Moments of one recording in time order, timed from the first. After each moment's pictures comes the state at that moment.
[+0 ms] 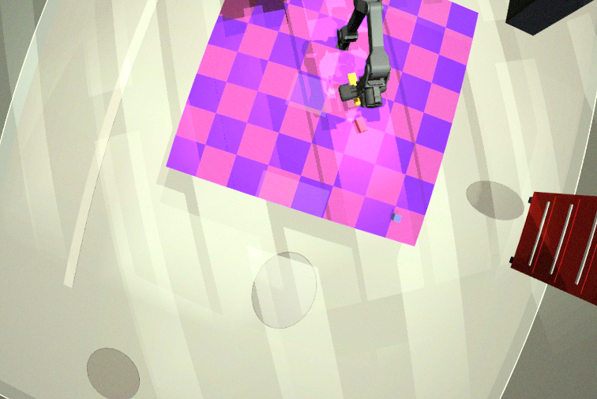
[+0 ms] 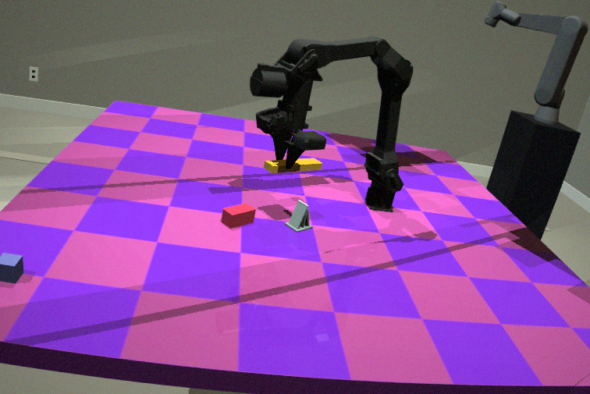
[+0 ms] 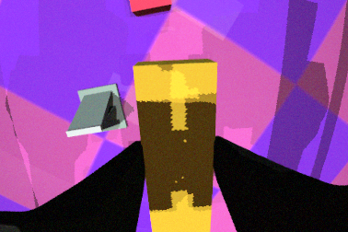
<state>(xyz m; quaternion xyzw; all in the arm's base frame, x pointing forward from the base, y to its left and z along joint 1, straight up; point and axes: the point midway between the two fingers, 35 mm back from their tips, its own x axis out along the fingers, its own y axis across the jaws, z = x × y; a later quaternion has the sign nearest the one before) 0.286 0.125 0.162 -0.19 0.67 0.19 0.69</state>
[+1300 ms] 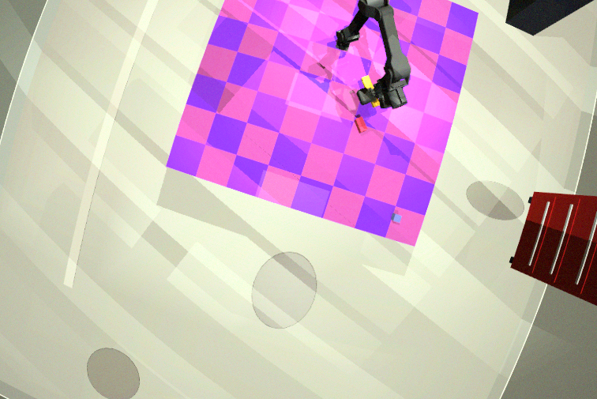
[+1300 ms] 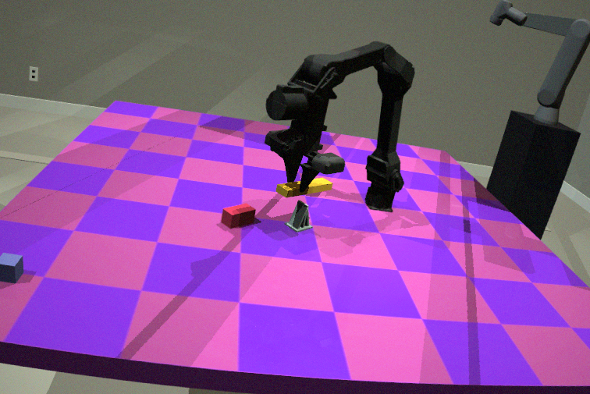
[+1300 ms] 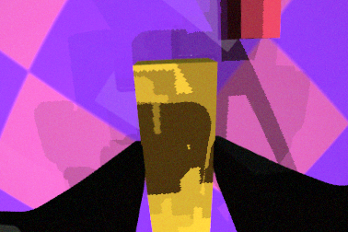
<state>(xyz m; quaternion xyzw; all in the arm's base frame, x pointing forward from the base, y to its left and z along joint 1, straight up) 0.261 0.199 0.143 -0.23 0.65 0.24 0.68</state>
